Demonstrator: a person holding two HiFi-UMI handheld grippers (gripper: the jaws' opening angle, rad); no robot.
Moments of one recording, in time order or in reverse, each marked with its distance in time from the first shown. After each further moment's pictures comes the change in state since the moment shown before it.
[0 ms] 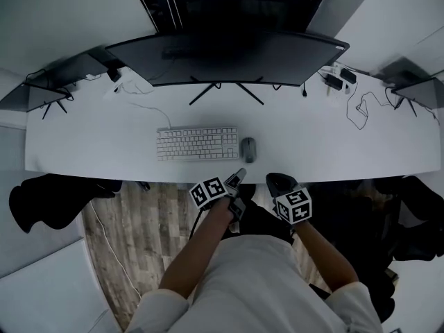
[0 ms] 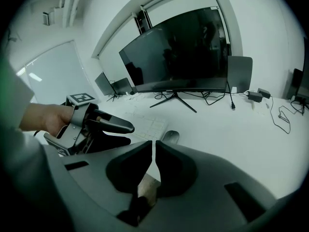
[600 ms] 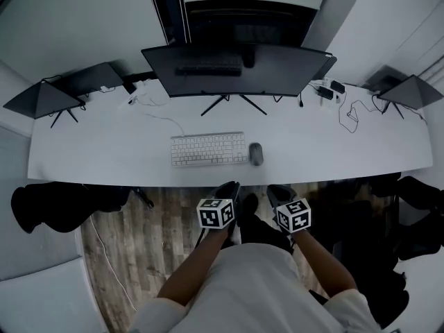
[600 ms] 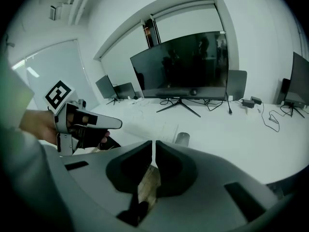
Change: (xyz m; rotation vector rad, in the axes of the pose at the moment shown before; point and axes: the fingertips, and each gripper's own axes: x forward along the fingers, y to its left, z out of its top) left arm -0.107 -0.023 -0.002 0.812 -0.073 0.007; right arm -0.031 0.074 -0.009 -0.013 -0.085 -0.071
